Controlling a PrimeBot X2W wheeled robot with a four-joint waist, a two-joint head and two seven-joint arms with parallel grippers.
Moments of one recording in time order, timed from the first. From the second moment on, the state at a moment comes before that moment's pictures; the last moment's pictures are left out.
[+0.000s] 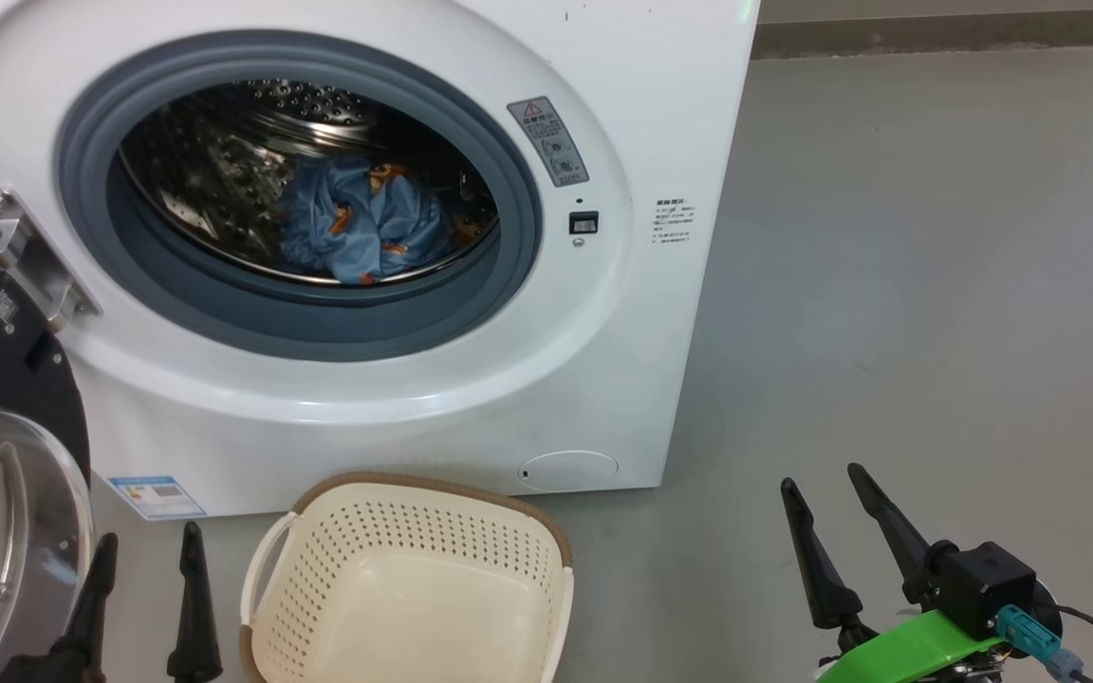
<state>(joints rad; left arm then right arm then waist) 0.09 0.04 0.10 0.03 -0.18 -0.05 -0.26 -0.03 -0.05 0.08 0.15 0.19 0.12 -0.25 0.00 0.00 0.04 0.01</state>
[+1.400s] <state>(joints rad) 0.08 0.04 0.10 0.01 -0.16 -0.03 -0.26 -0.03 -0.05 0.07 0.16 0.19 0.12 -0.25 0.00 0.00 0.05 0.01</state>
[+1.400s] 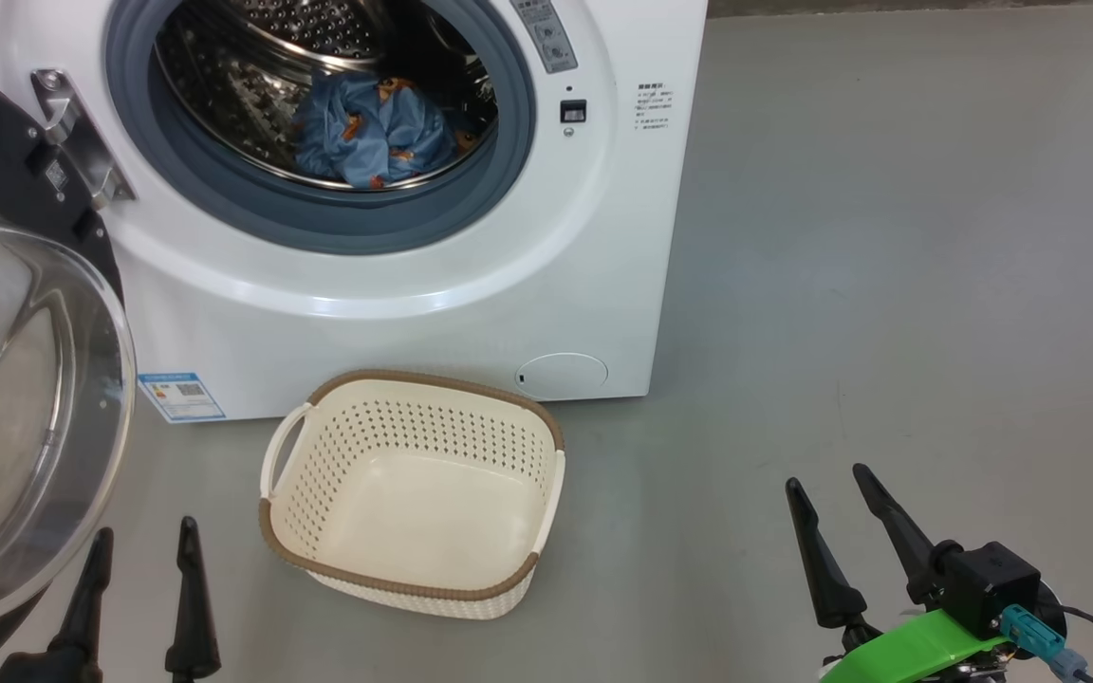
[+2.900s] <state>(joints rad) 0.10 0.04 0.08 0.01 -0.21 0.08 -0.26 -0.04 -0.05 0.08 0.16 0.16 0.12 -0.25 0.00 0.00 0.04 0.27</state>
